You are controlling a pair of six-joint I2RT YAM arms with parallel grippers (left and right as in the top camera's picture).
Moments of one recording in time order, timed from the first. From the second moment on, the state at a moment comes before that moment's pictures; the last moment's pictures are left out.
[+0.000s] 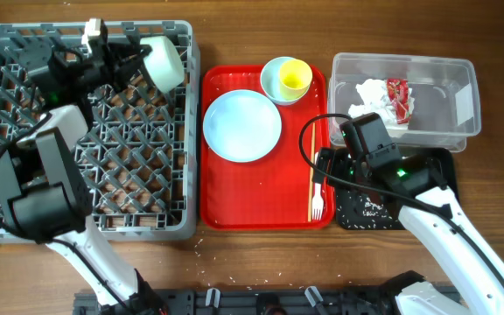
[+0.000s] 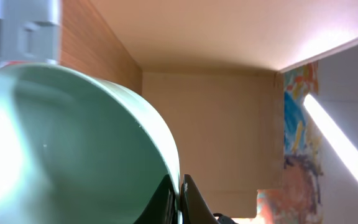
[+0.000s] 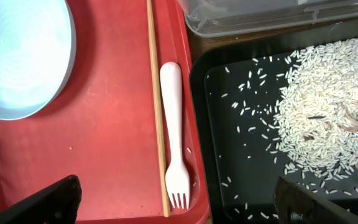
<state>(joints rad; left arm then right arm) 0.31 2.09 1.22 0.82 1.43 -1.53 0.41 1.22 0.91 -0.87 0.04 0.60</state>
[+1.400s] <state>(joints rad) 0.29 2.16 1.35 0.57 1.37 -1.27 0.41 1.22 0.91 -0.87 0.04 0.60</state>
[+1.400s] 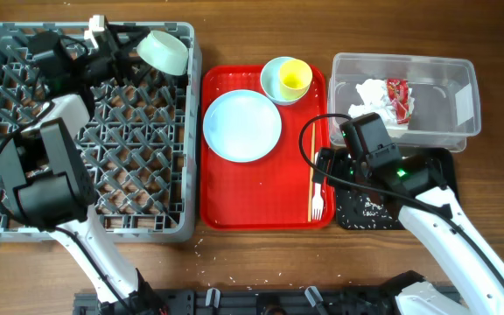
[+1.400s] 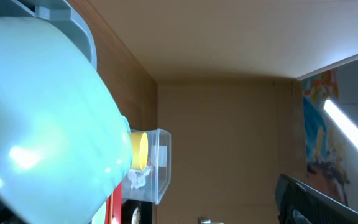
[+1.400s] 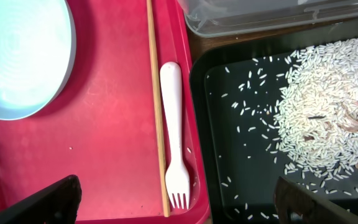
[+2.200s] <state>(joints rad) 0.43 1.80 1.35 0.26 1.39 -1.23 0.41 1.22 0.91 -0.87 0.04 0.60</state>
